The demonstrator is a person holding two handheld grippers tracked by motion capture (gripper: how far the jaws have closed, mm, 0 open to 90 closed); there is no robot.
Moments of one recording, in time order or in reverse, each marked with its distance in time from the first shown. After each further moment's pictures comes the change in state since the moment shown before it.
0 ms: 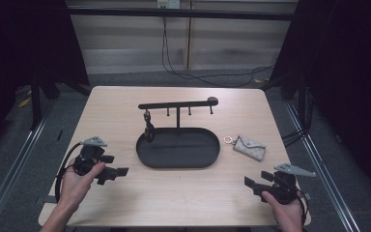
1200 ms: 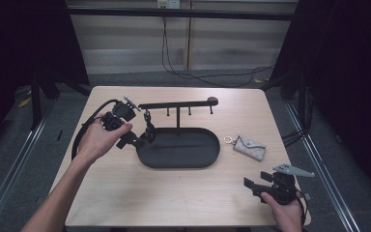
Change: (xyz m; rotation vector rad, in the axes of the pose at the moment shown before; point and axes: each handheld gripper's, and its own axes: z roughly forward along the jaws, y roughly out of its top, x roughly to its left) left arm -0.023 0.134 0.009 0.265 0.058 0.171; right arm 0.003 -0.001 0.000 0.011 -0.005 -0.014
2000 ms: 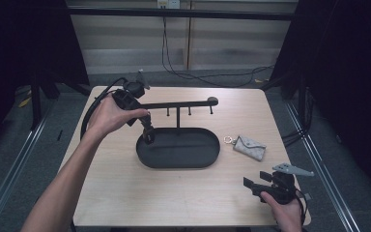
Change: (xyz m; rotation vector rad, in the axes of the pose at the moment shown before) left arm 0.014 0.070 -0.009 0.171 0.062 -0.175; right arm -0.001 0.001 0.002 0.008 0.014 0.006
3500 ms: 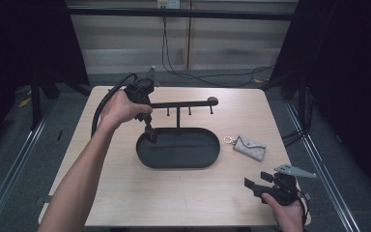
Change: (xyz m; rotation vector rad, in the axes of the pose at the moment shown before) left arm -0.001 0.039 0.018 0.147 0.048 -0.041; right arm 0.000 -0.002 -0.005 -0.017 0.009 -0.005
